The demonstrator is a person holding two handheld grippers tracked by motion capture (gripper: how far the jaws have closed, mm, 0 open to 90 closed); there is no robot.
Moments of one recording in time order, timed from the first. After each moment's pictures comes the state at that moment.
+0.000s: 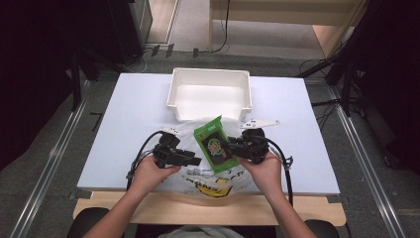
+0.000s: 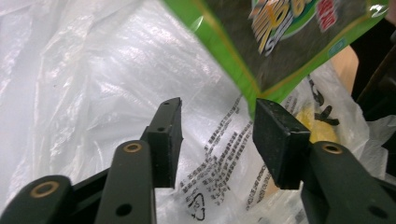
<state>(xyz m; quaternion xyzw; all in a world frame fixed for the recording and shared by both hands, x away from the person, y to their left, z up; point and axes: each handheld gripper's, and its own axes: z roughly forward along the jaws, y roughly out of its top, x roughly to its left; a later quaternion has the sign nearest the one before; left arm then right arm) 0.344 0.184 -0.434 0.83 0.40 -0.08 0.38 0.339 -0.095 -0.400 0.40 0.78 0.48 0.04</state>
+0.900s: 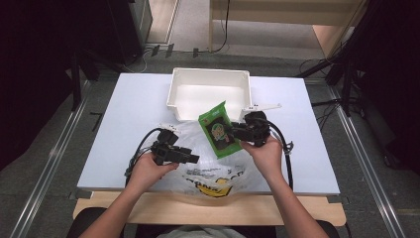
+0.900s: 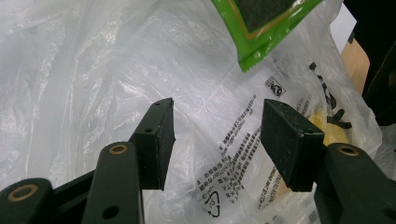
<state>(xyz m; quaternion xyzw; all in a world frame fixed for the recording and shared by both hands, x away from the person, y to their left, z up) 0.352 0.190 -0.432 0.83 0.41 -0.08 0.37 0.382 -0.101 -0.389 0.42 0.77 0.47 0.05</state>
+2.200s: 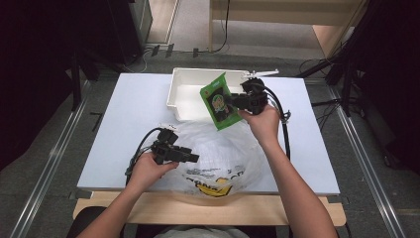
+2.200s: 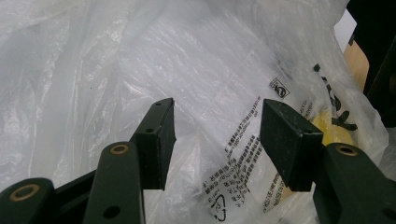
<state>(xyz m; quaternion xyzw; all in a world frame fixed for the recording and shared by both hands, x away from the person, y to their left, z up) 0.357 0.192 -0.436 0.83 0.41 -0.09 0.37 0.451 -0.092 -0.343 0.44 0.77 0.46 0.08</state>
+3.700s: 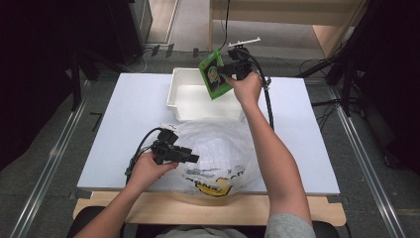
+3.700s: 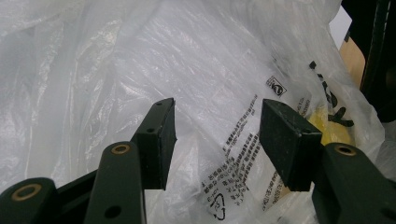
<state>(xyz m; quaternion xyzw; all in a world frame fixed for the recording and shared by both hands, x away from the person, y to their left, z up) 0.357 0.192 -0.436 0.83 0.40 -0.09 0.38 0.564 -0.057 -0.334 0.49 0.75 0.43 0.11</state>
